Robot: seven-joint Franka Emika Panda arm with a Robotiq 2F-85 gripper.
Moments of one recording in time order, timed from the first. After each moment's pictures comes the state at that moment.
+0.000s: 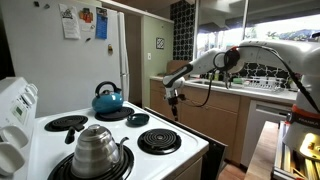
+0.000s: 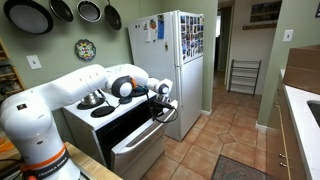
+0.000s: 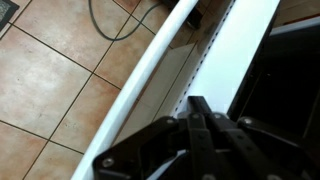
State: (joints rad) arm -0.15 1.31 0.13 -0.84 0.05 1.69 -0.66
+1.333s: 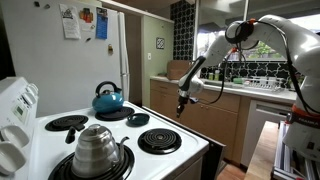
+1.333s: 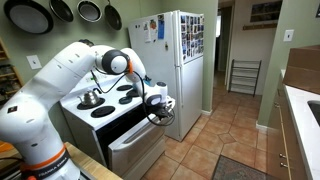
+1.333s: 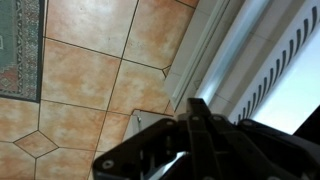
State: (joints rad) arm -0.34 0.90 0.22 -1.75 0.21 2.76 -0.68
